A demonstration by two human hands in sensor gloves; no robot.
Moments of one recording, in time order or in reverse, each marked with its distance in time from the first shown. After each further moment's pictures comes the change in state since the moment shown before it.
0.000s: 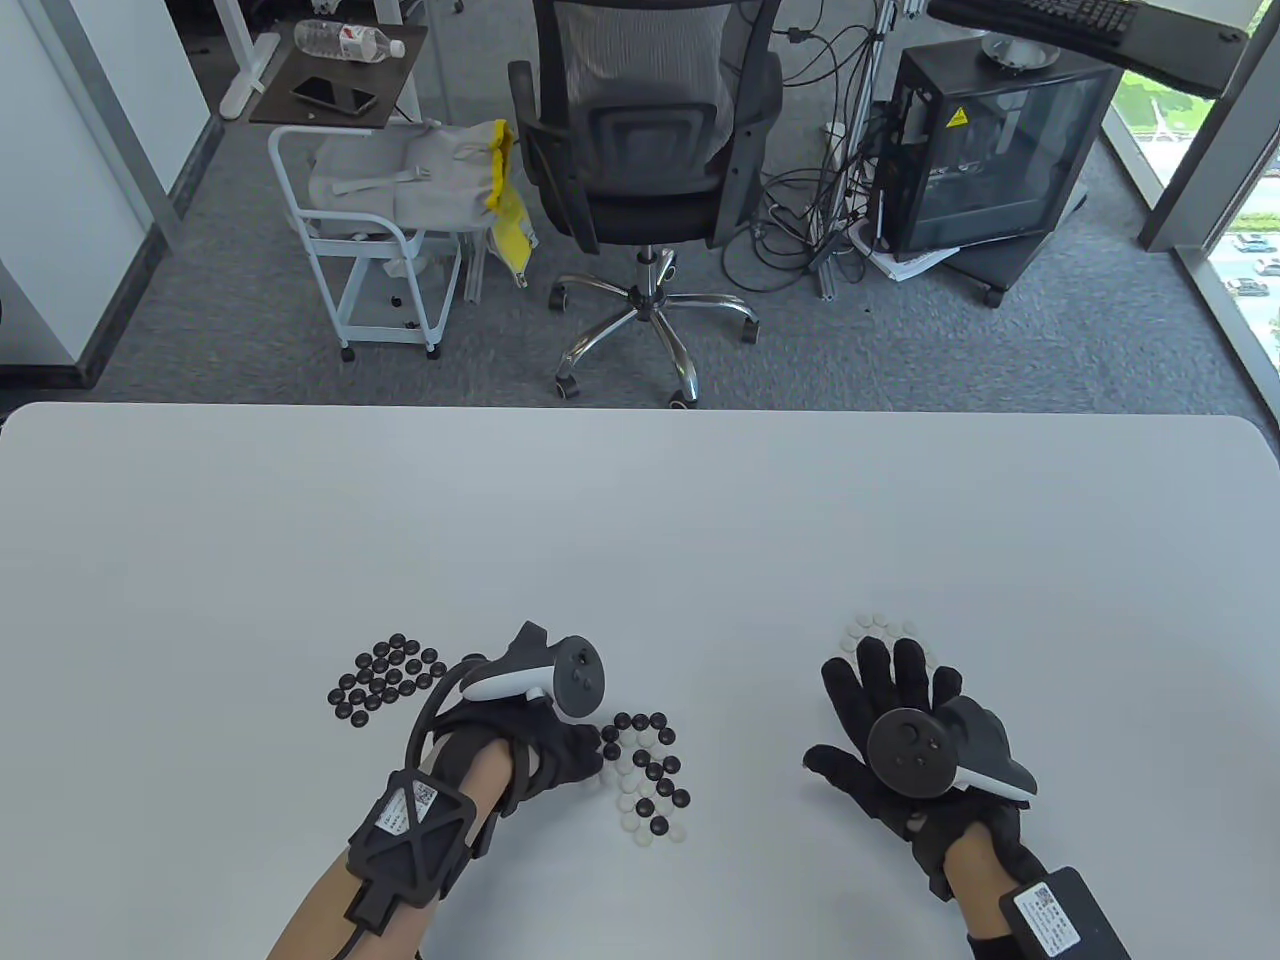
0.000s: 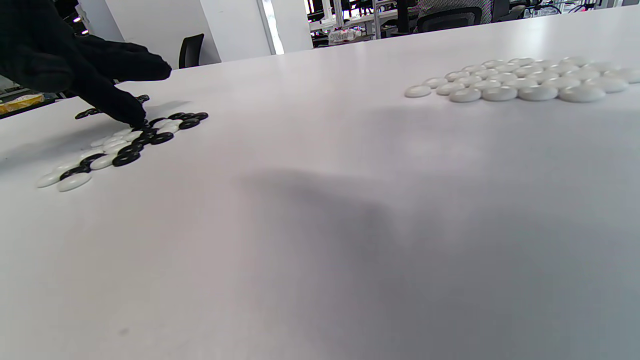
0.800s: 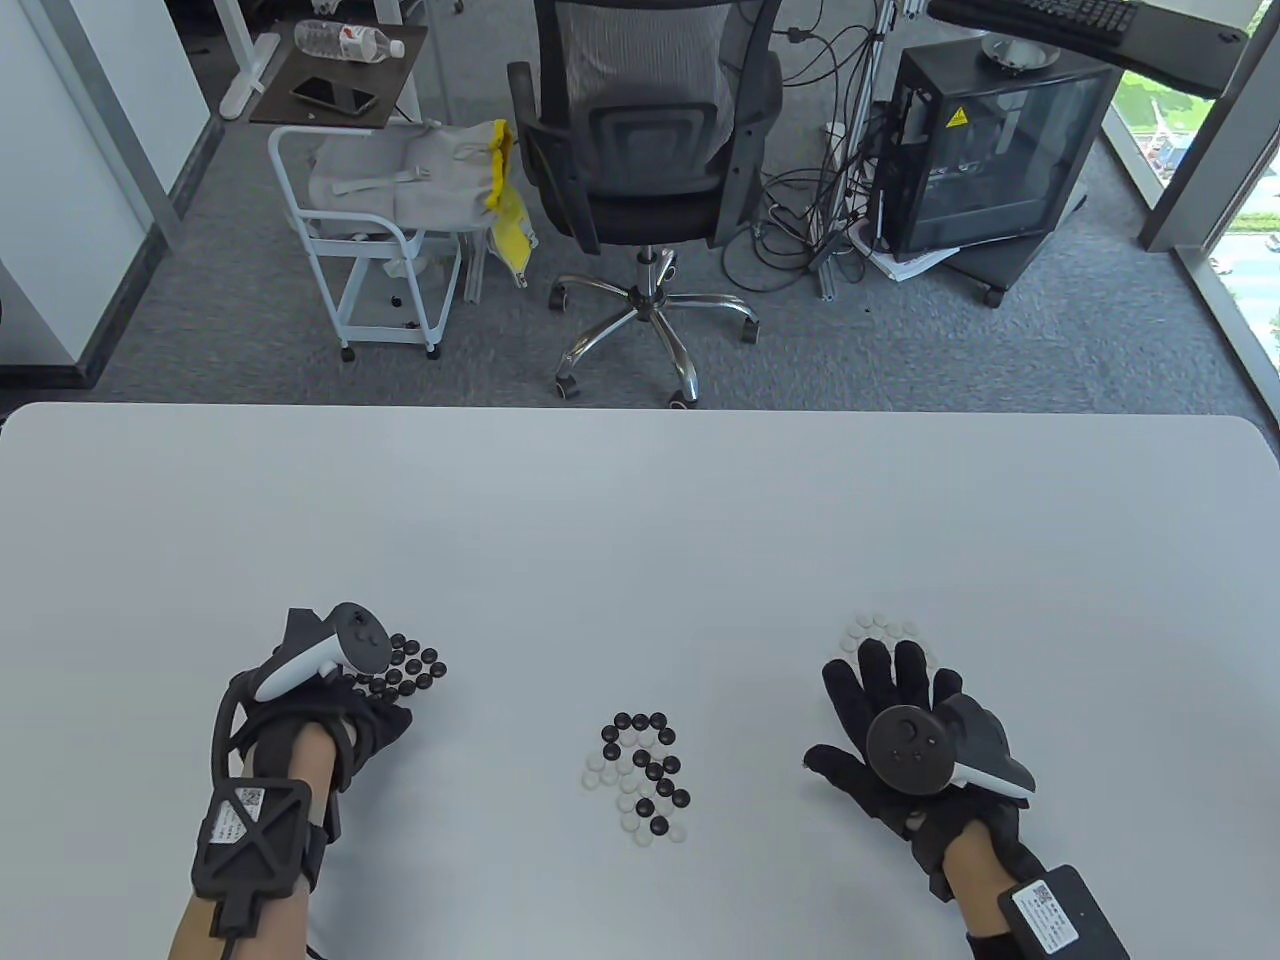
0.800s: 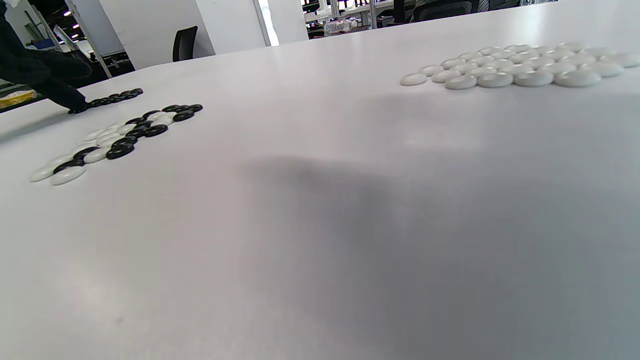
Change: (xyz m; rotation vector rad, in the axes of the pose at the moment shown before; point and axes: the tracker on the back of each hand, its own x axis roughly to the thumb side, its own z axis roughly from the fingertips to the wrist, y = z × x) left_hand -0.160 -0.027 0.055 0.036 0.396 0.339; right_hand -0.001 0.000 0.000 0.024 0.014 -0.011
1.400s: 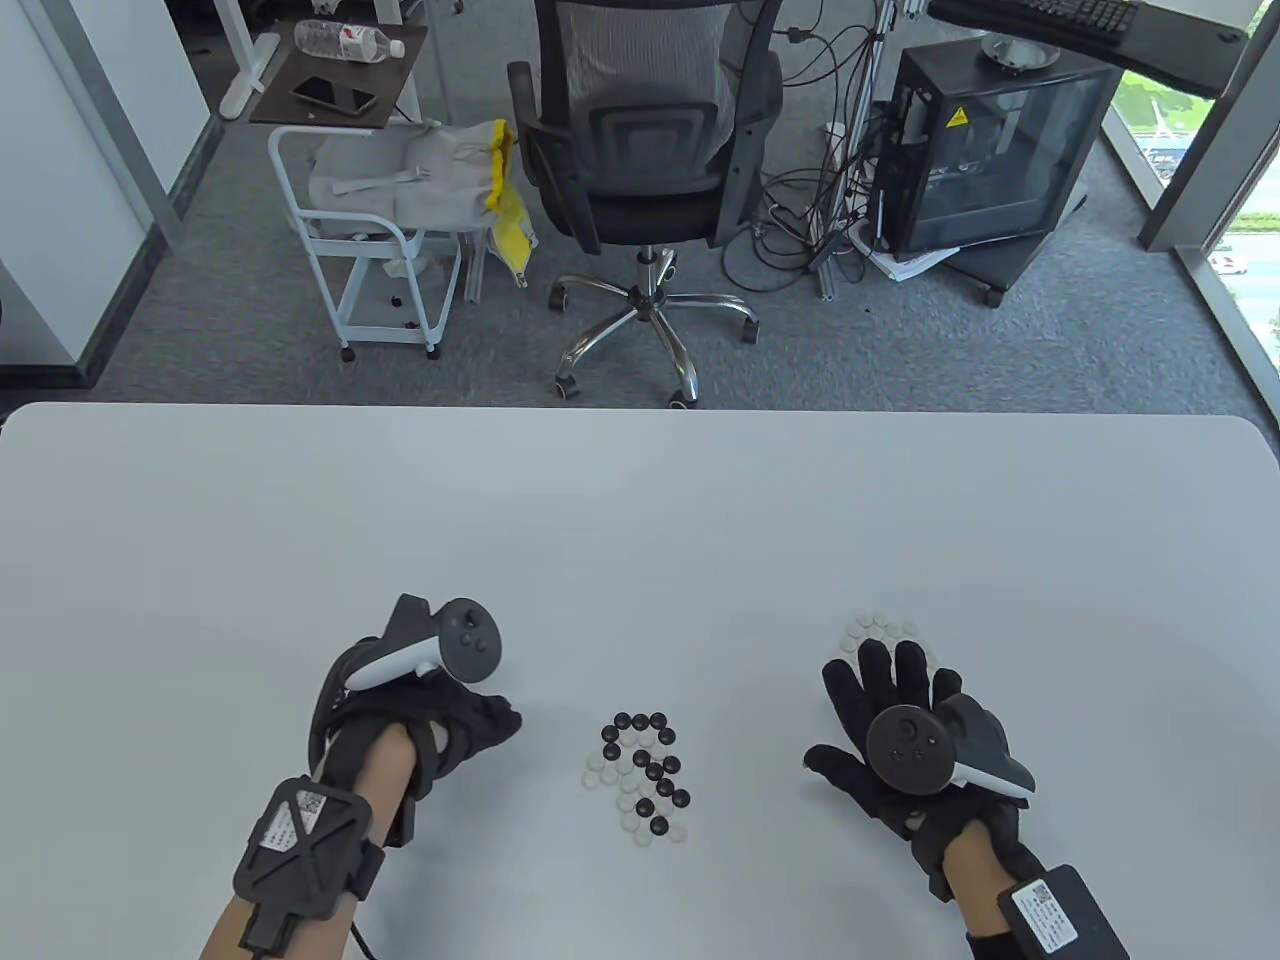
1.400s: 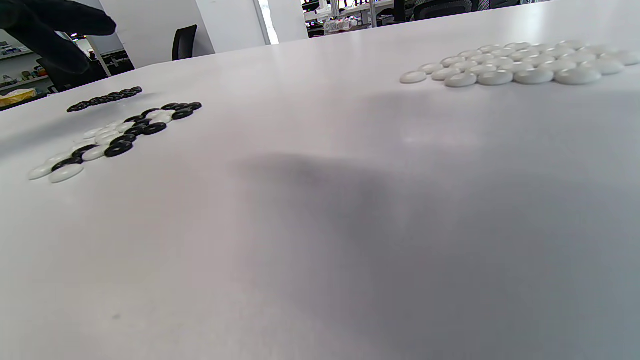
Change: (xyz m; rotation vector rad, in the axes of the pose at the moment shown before) left_hand 0.124 0.001 0.043 0.061 -0.384 -0.215; right_hand 0.000 0.001 -0.001 0.002 0.000 0.010
